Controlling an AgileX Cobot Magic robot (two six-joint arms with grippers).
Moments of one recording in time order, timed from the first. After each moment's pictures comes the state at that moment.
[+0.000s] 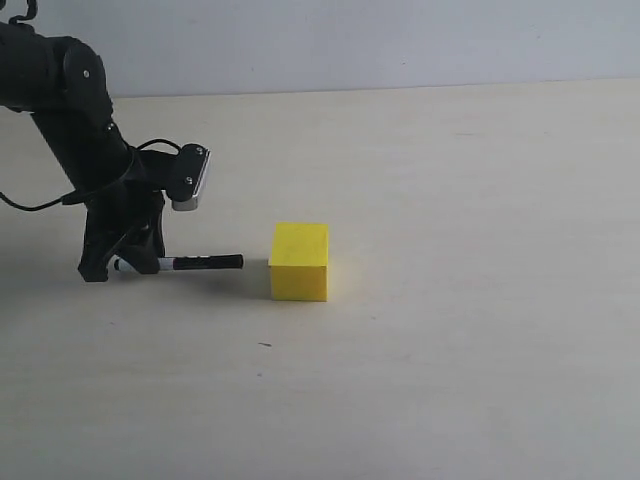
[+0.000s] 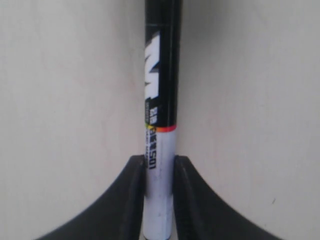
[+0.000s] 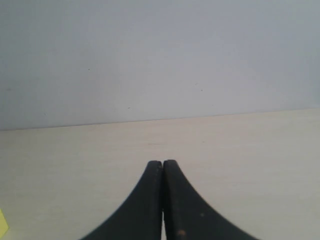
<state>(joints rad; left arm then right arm) -0.31 2.08 -1.33 -0.17 0.92 1.47 -0.08 0.01 0.00 0.03 0.16 0.03</state>
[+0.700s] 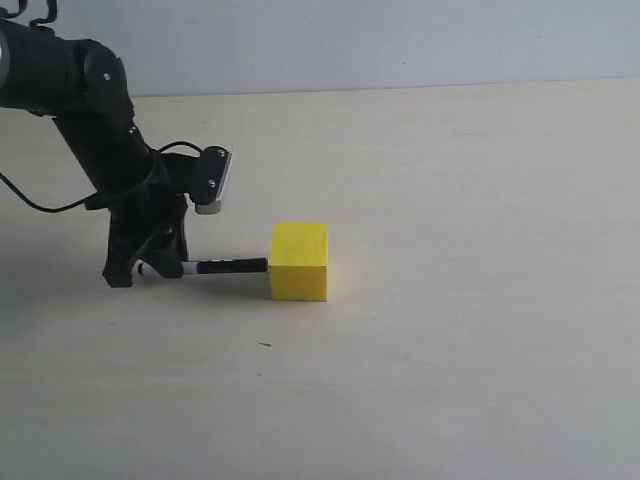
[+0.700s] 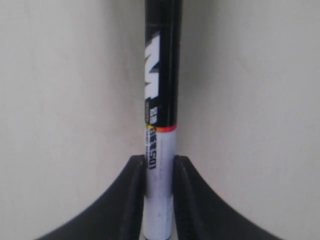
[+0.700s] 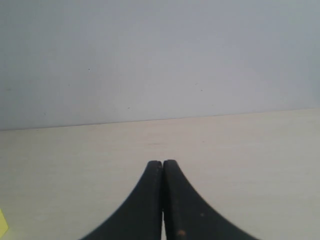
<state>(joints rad) -0.37 2.08 -1.33 -0.21 0.91 1.46 -0.08 0.01 0.00 0.03 0.16 0.03</state>
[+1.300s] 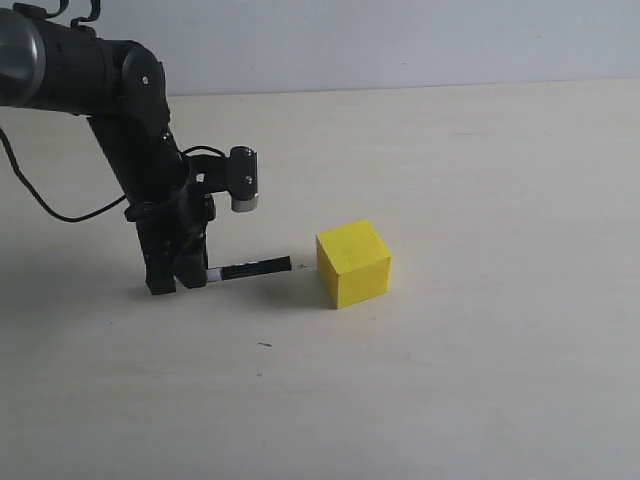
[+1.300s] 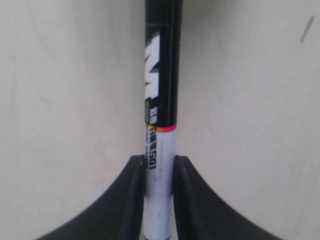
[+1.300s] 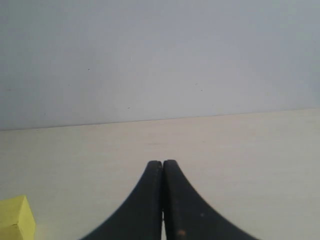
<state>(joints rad) -0.46 2.08 -1.36 -0.19 0.96 1.18 -0.08 0.01 0.00 0.03 0.16 0.03</state>
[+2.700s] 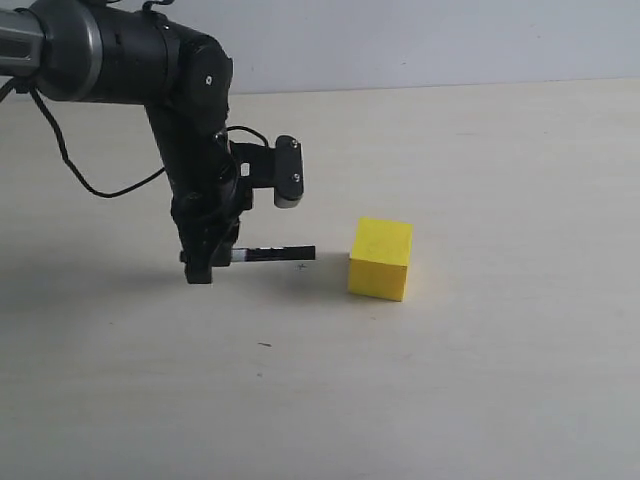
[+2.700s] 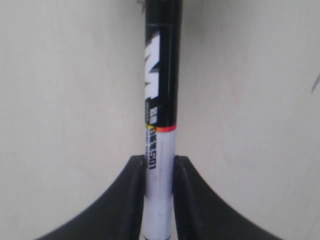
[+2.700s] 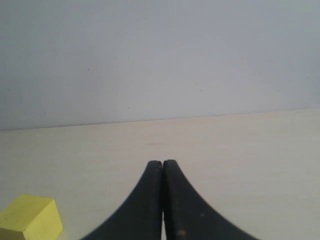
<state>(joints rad) -0.61 2.08 -1.45 0.03 0.97 0.95 -0.08 0.01 0.00 0.03 0.16 0.03</state>
